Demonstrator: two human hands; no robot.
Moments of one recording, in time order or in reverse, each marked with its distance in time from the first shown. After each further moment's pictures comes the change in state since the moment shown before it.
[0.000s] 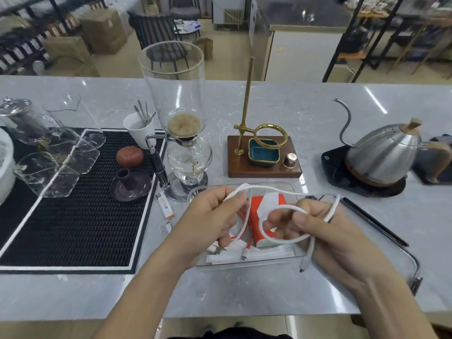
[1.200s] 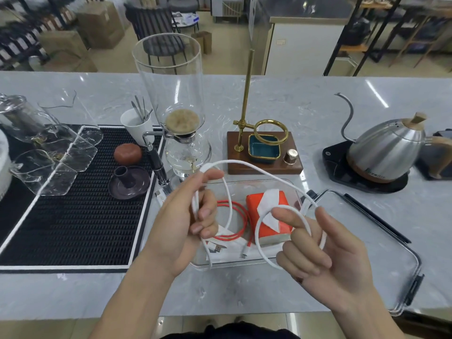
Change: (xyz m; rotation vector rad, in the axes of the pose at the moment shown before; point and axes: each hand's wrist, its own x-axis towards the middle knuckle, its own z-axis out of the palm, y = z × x) left_hand -0.010 0.010 -0.013 -0.535 0.071 0.012; right_hand -0.007 0.032 -0.001 0.664 -0.241 0.104
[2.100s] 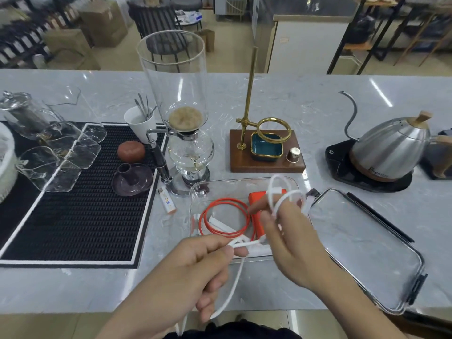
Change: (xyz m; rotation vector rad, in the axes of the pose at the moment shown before) left_hand -0.063 -0.008 -0.002 0.476 -0.123 -0.327; right_hand 0.026 0.017 -0.004 -1.854 0.320 -0.383
